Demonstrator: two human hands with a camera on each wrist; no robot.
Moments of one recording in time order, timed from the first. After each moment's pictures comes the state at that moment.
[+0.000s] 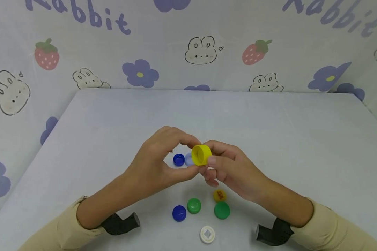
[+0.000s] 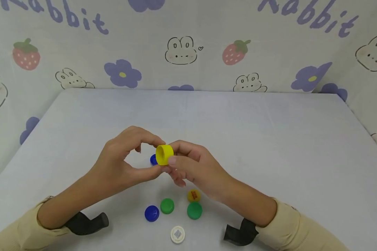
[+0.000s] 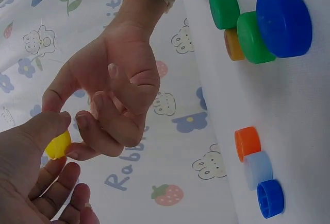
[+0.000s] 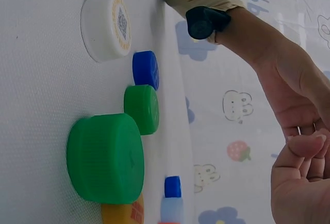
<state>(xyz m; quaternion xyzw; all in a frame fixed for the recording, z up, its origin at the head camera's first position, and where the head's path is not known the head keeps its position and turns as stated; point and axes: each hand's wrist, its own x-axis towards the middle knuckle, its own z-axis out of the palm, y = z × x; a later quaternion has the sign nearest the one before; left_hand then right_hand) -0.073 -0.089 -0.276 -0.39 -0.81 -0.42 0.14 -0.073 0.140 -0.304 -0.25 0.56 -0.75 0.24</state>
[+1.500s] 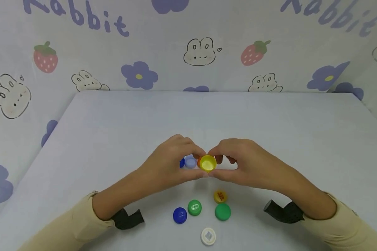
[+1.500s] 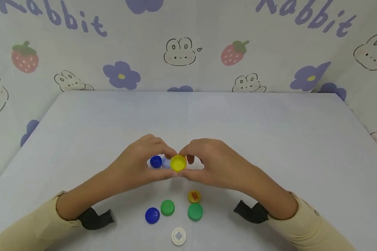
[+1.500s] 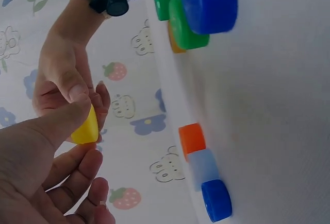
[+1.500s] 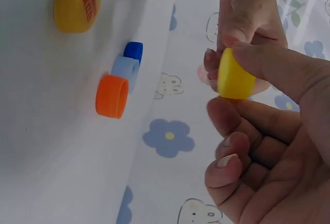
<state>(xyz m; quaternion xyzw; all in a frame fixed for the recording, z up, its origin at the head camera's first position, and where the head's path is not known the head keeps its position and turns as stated) -0.096 -0.075 -0.301 -0.38 -0.87 -0.33 0.03 -0.089 0.167 -0.279 -0.38 0.88 -0.28 0.02</state>
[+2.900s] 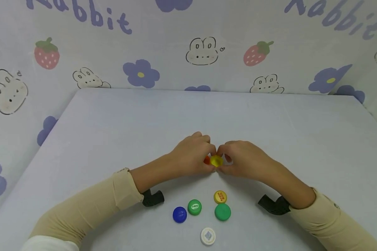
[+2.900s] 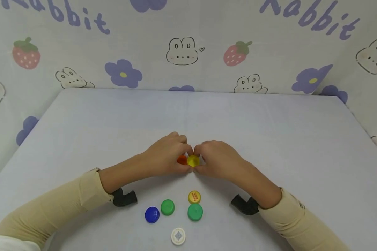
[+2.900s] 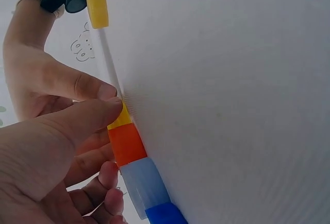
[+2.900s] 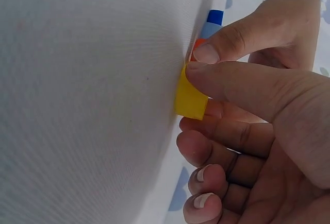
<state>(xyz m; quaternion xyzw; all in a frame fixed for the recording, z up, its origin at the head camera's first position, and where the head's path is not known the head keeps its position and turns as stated) -0.143 -0.023 -0.329 -0.37 -0.91 -0.14 -0.08 -0.121 0.167 -0.319 -0.27 0.95 -0.15 0.10</state>
